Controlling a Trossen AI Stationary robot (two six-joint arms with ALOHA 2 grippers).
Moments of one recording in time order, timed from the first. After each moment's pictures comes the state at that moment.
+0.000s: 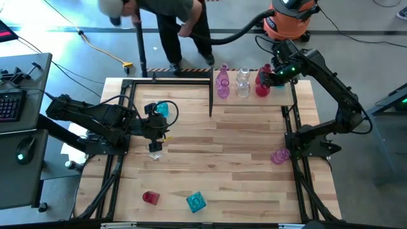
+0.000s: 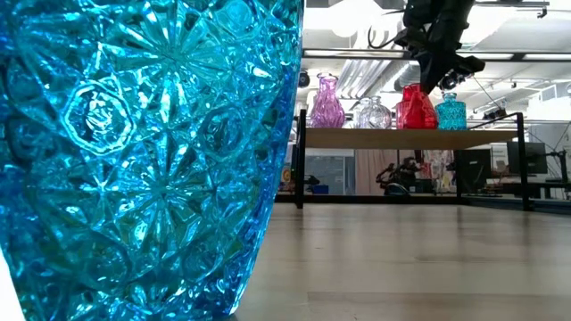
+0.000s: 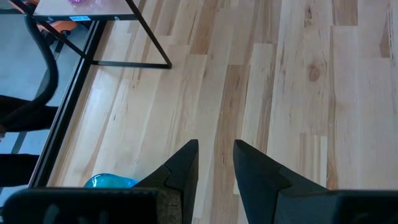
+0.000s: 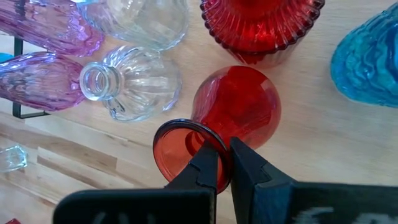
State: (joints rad) left arm -0.26 1.16 1.21 -1.03 -0.46 -0.23; right arm -0.94 1.34 1.47 -1.33 -0.19 0.48
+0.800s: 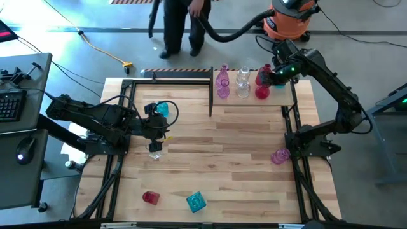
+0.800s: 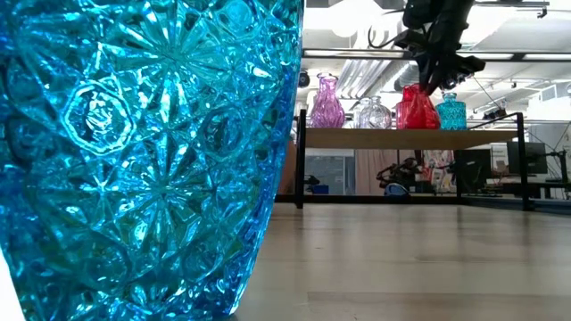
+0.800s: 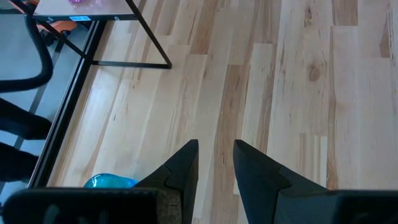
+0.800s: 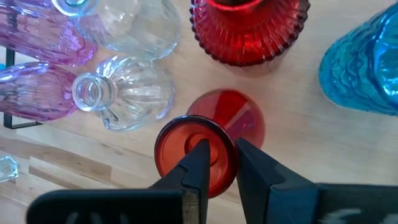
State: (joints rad) left arm -0.26 1.16 1.21 -1.03 -0.46 -0.23; right arm -0.94 1.34 1.47 -1.32 -0.16 0.49
